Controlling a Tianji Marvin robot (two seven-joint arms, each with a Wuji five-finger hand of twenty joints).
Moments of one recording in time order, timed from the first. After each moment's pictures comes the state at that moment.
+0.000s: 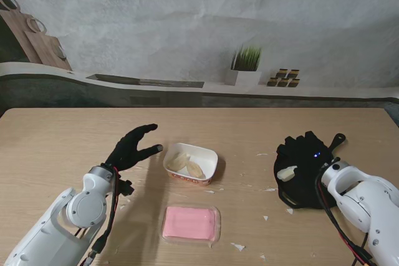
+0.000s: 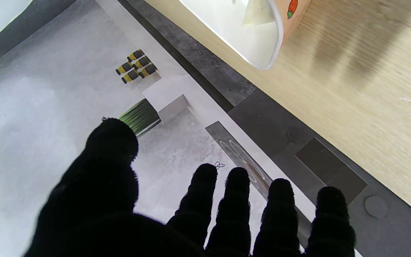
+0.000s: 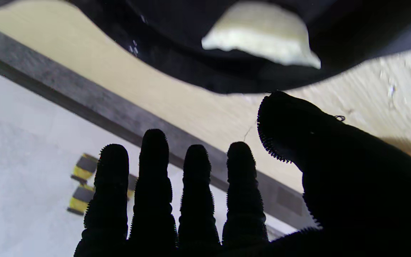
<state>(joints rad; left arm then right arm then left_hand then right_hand) 1.54 -1.14 -1.23 -1.51 0.39 -0.15 0.09 -1.66 -0.99 1.53 -1.61 -1.42 -0.36 0.02 0.65 -0.24 0.24 -0.03 0.29 0.17 0.30 0.22 0.26 0.16 0.32 0.29 0.14 0.21 0.22 0.44 0.01 0.32 0.20 0.61 0.43 -0.76 1.18 -0.18 0.28 -0.15 0.86 0.39 0.31 -0.02 0.95 0.43 0.45 0.06 0.70 0.43 0.14 0.10 1.09 0.51</state>
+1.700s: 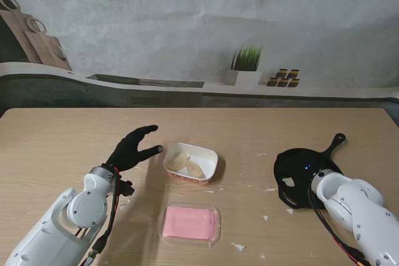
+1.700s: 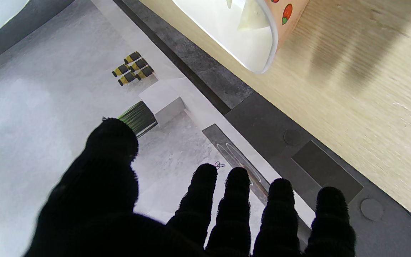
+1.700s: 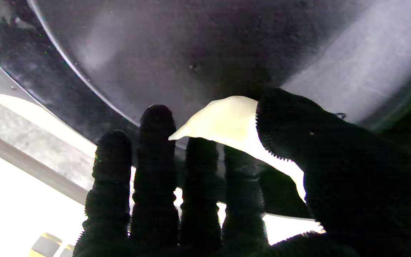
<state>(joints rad) 1.53 -1.14 -1.23 -1.50 0.39 -0.14 0.09 -1.54 -0.95 1.34 -1.41 -1.46 -0.29 0.10 0.65 -0.24 0.24 -0.03 0.29 0.17 0.30 0.22 0.26 0.16 0.32 0.29 0.14 0.21 0.22 0.44 0.01 0.32 0.20 0.61 0.44 -0.84 1.23 -0.20 0.41 -0.14 1.08 0.63 0.61 -0.06 1.15 0.53 0.76 0.04 1.06 0.56 0.35 0.10 1.32 0.54</state>
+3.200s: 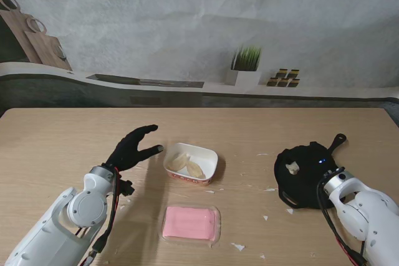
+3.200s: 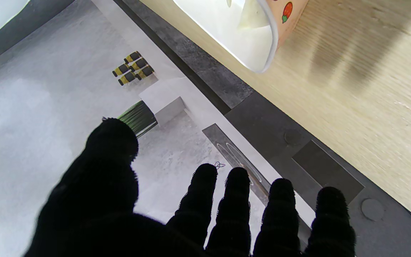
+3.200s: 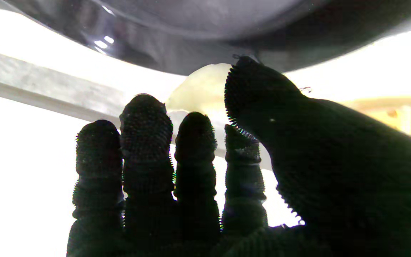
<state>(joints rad) 1.53 -1.14 -1.22 -1.50 0.39 -0.14 0.09 -1.62 -0.99 1.48 -1.41 -1.30 -0.36 -0.28 0.65 -0.24 0.24 -0.03 0.29 0.17 0.30 0.22 0.26 0.16 0.32 0.29 0.14 0.22 0.22 0.44 0.01 0.32 0.20 0.61 0.62 -1.02 1.27 -0.40 0.65 -0.16 1.03 0.46 0.93 0.03 1.19 0.61 1.05 0.10 1.21 0.52 0.58 0.21 1.44 0.55</state>
